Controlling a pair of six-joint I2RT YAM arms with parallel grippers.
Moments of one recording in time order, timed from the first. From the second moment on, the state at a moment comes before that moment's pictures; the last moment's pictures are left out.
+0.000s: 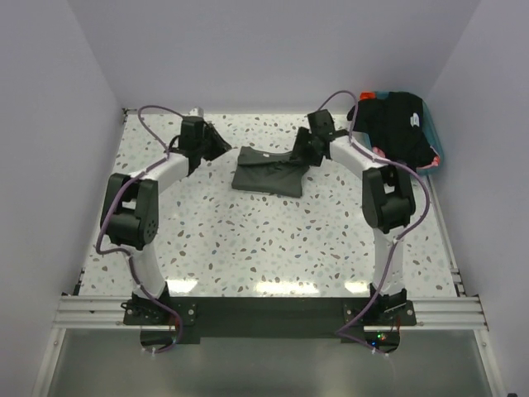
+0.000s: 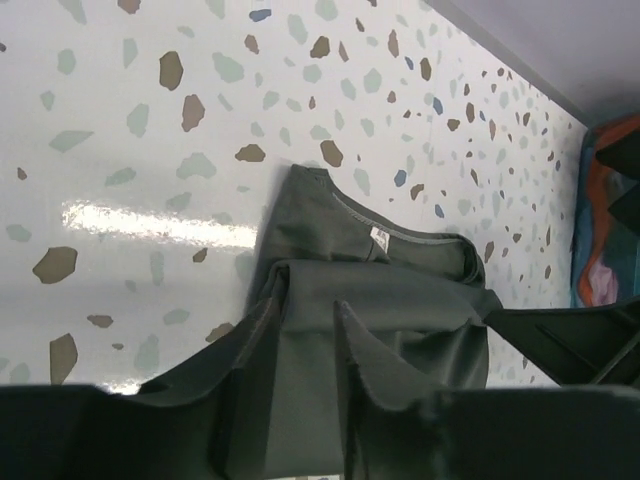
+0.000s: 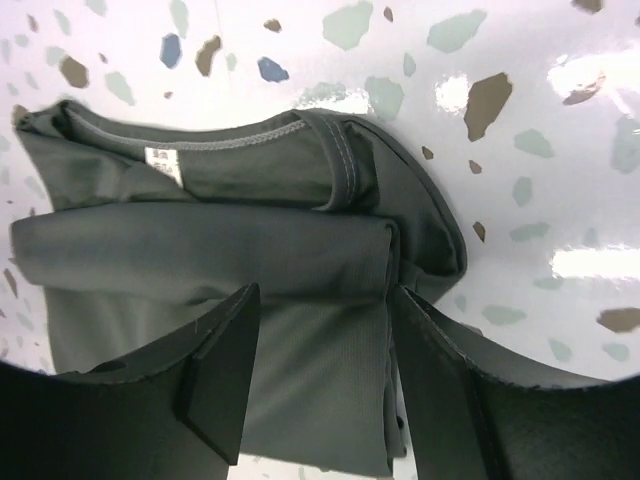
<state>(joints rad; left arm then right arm) -0.20 1.94 1.30 0.03 0.16 -0.73 0.33 2.18 1.70 -0.44 -0.06 0.60</state>
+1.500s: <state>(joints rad) -0.69 1.49 0.74 -0.08 -0.22 -0.95 0.71 1.72 1.04 -0.32 0.07 0.59</state>
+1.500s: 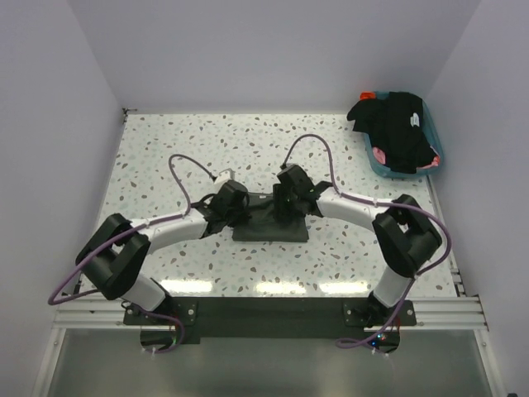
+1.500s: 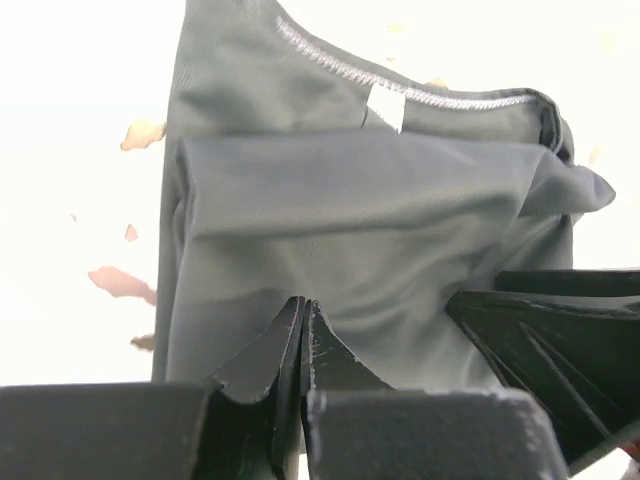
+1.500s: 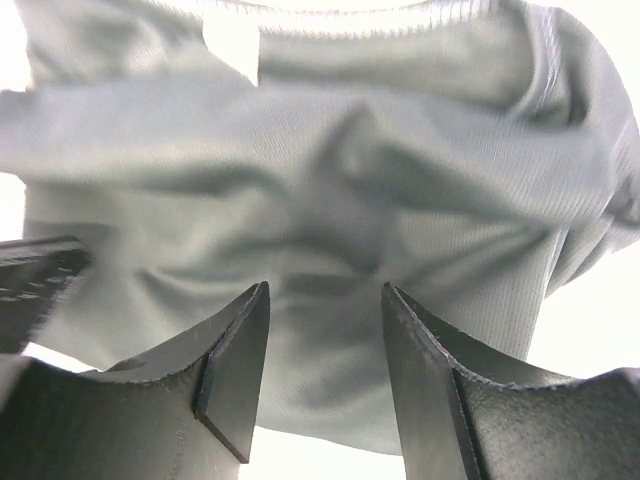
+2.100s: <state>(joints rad) -0.52 1.78 0.98 -0.08 -0.21 -0.84 0.61 1.96 1.32 -0.36 0.08 0.55</state>
